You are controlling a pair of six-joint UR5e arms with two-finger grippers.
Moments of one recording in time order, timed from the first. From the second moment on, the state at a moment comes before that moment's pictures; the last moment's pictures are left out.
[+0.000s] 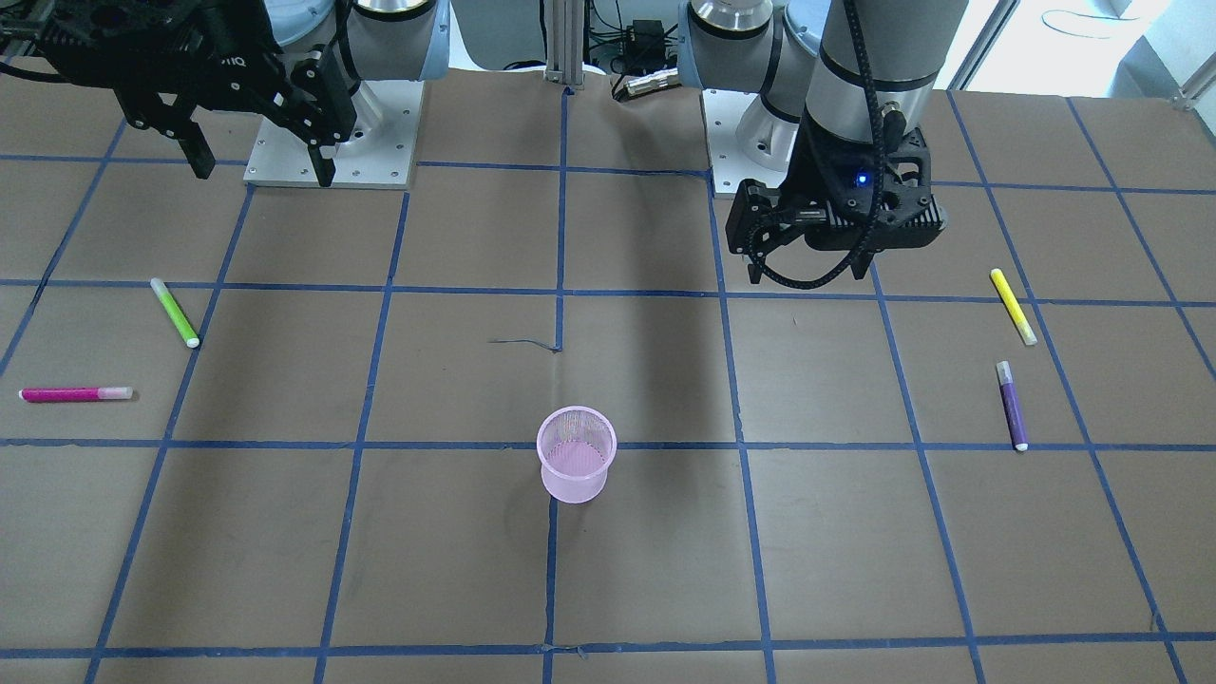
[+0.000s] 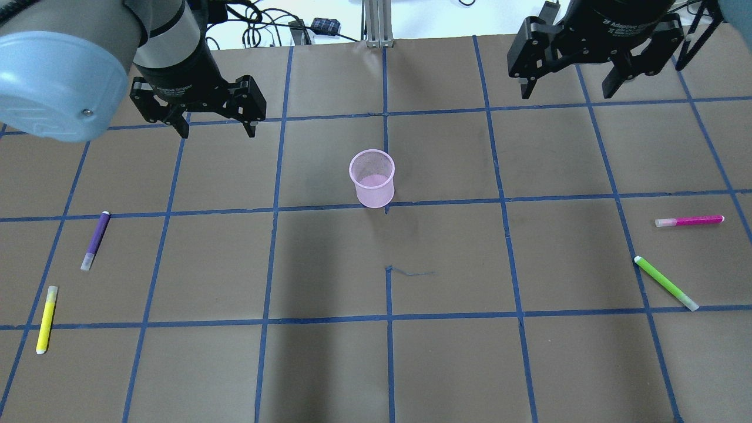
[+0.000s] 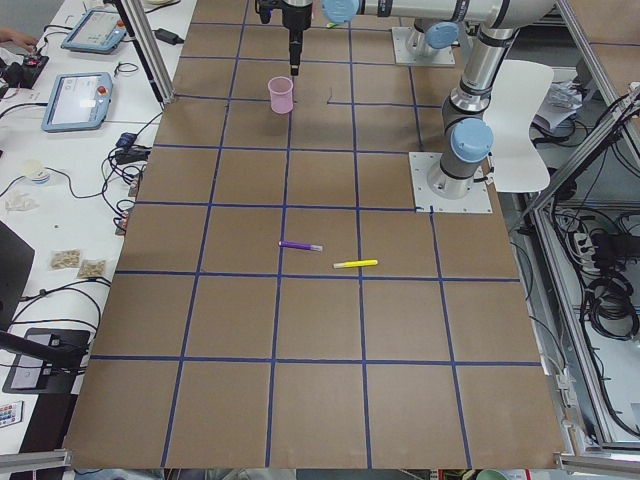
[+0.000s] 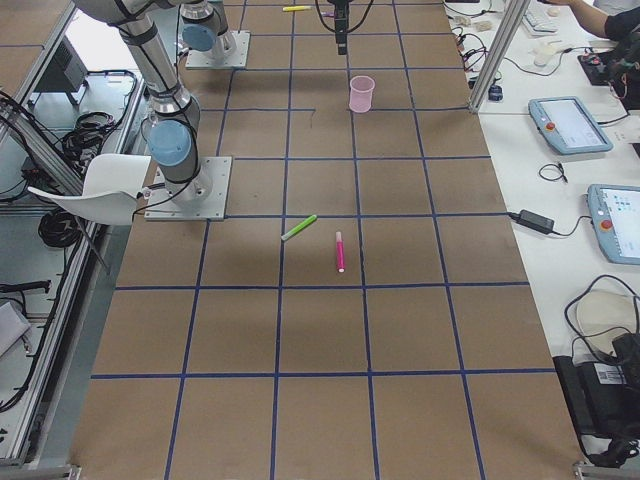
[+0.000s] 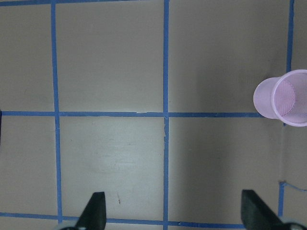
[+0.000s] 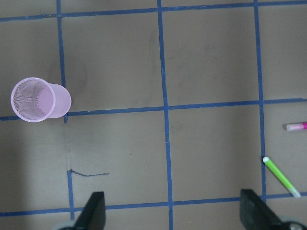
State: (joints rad) left arm -1.65 -1.62 -1.54 -1.49 1.66 -0.09; right arm 1.63 -1.61 1.43 -1.52 -1.60 0.04
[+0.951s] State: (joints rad) left arm -1.66 -1.61 -1.54 -1.49 1.65 -0.09; right arm 1.35 -1.60 1.50 -1.52 -1.61 -0.73
